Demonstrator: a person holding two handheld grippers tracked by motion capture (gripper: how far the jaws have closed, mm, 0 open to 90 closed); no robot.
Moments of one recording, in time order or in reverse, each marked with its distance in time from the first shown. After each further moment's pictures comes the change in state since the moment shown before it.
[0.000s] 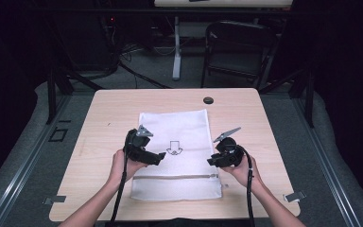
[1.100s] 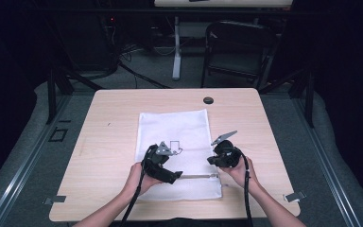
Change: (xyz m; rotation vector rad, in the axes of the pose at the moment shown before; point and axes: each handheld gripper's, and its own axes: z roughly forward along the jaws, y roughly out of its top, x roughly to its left) left arm -0.057 -0.008 0.031 0.041 -0.157 0.145; right arm -0.008 -0.006 0.026 -0.019 -0.010 -0.033
